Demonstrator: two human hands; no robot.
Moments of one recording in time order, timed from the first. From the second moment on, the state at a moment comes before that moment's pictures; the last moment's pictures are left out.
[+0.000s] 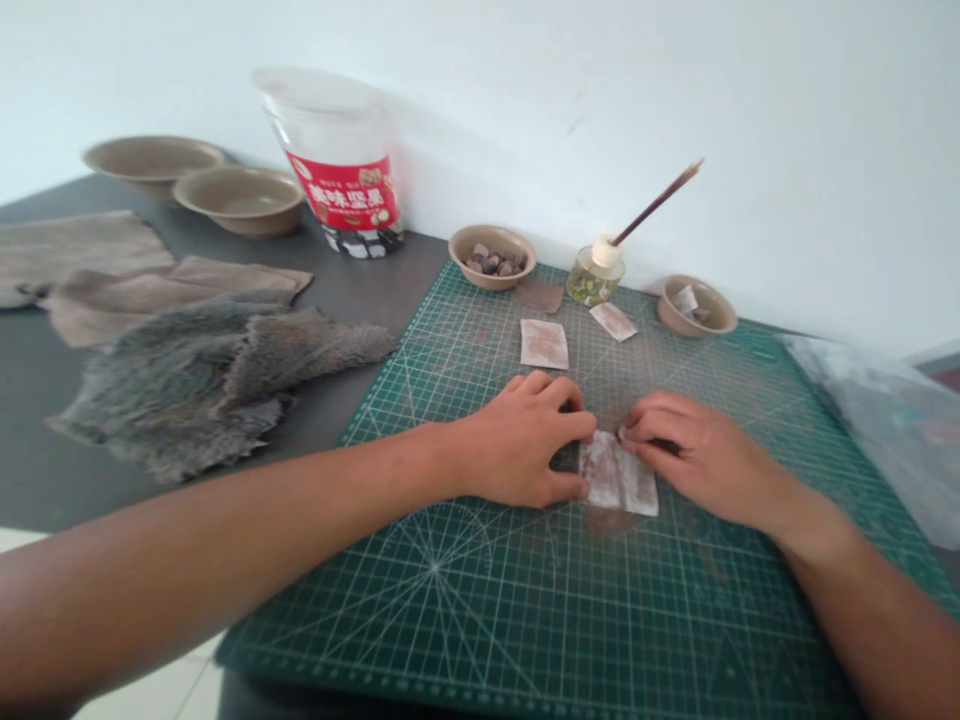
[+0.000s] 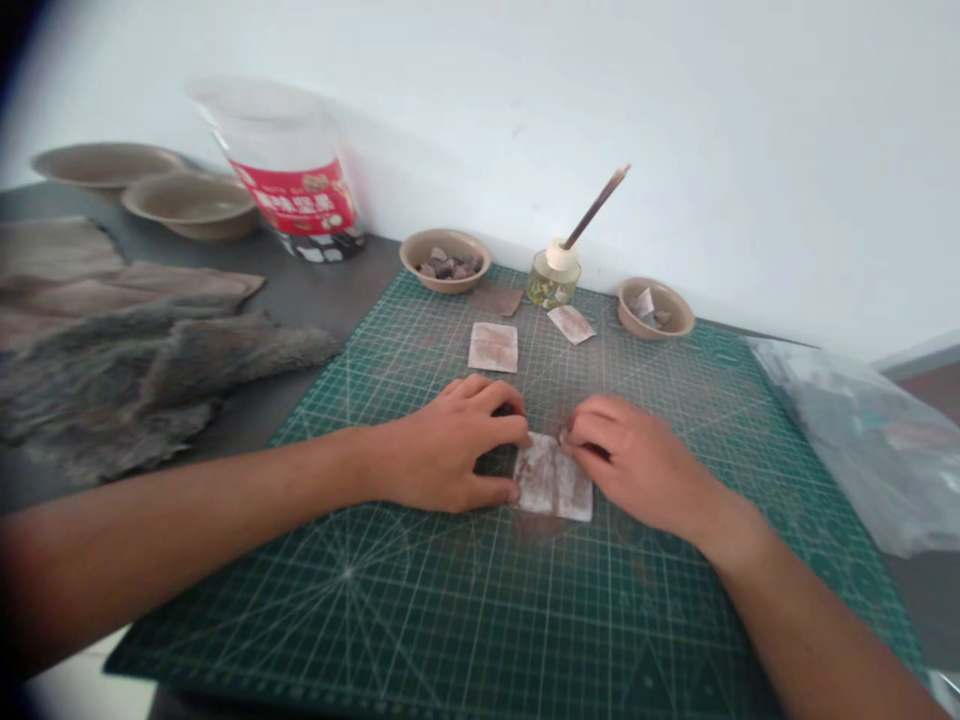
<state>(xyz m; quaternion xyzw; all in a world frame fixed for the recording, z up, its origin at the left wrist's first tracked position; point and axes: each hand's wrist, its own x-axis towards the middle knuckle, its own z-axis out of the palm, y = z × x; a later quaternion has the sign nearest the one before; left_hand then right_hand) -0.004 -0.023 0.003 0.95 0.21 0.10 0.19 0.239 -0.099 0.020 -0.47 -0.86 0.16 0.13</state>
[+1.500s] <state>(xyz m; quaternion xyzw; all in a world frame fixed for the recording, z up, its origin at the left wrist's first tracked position) -0.004 -0.022 0.003 0.95 0.21 0.10 0.20 0.236 -0.098 0.022 -0.45 -0.85 0.23 0.12</state>
